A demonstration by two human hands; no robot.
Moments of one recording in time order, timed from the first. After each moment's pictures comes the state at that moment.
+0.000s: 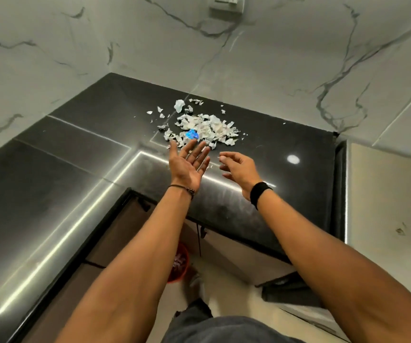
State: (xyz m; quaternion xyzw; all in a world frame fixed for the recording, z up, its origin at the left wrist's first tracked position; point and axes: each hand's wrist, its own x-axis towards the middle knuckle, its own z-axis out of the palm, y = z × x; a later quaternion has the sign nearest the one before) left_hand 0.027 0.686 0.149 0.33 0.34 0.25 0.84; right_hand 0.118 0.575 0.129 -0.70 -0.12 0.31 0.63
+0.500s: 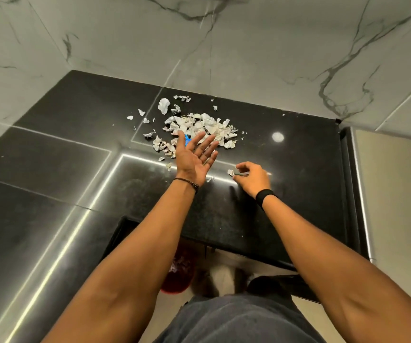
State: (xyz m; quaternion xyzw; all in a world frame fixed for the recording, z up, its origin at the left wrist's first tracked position) left_hand 0.106 0.767 0.117 0.34 0.29 0.14 0.88; right_hand 0.185 0.609 0.051 -0.89 -0.12 0.18 0.39
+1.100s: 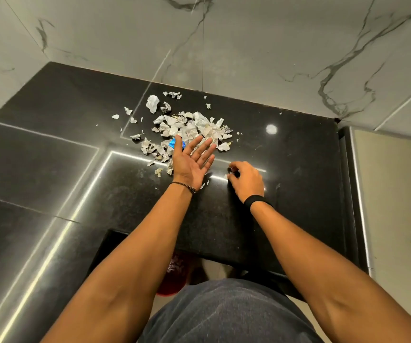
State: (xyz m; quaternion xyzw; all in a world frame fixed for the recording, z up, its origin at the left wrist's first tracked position) left_hand 0.142 0.778 0.079 0.32 0.29 0.11 0.89; right_hand 0.204 0.624 0.029 -0.94 -0.18 0.08 0.29
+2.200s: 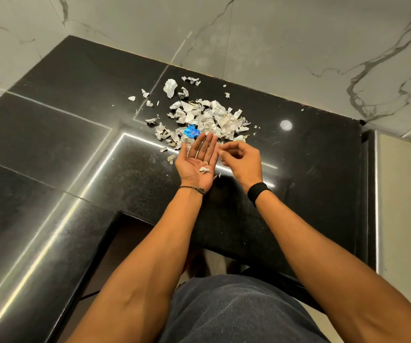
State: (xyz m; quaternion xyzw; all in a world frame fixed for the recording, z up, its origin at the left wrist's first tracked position) left_hand 0.120 0.779 0.054 0.11 0.28 0.19 0.93; right_hand 0.189 0.669 0.067 -0.76 -0.15 0.17 0.61
